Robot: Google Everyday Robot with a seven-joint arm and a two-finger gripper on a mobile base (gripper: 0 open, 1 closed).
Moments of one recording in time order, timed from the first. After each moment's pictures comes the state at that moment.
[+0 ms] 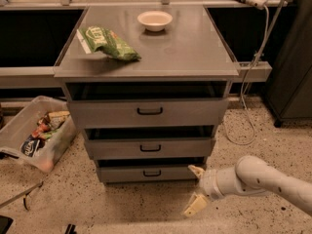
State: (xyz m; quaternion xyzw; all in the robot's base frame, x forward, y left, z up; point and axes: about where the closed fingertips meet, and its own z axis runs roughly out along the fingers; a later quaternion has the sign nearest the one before) arm 0.460 -0.121 0.482 -0.53 0.75 0.26 0.30
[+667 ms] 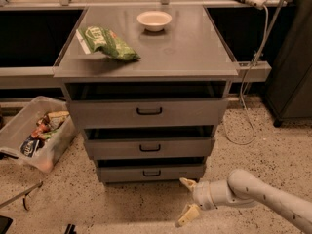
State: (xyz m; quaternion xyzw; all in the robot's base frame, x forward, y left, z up) arm 0.453 -0.097 0.402 -0.50 0.72 0.36 0.31
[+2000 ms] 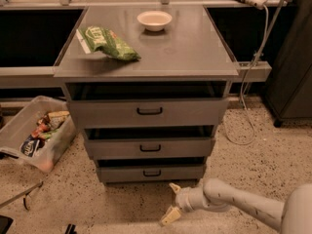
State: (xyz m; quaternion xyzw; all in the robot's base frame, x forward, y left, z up) arm 0.489 -0.053 0.278 -0.49 0.75 0.32 0.30
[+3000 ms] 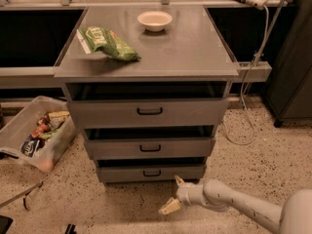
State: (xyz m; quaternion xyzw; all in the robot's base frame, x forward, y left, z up) arm 0.545 -0.070 0.259 -0.45 0.78 0.26 0.36
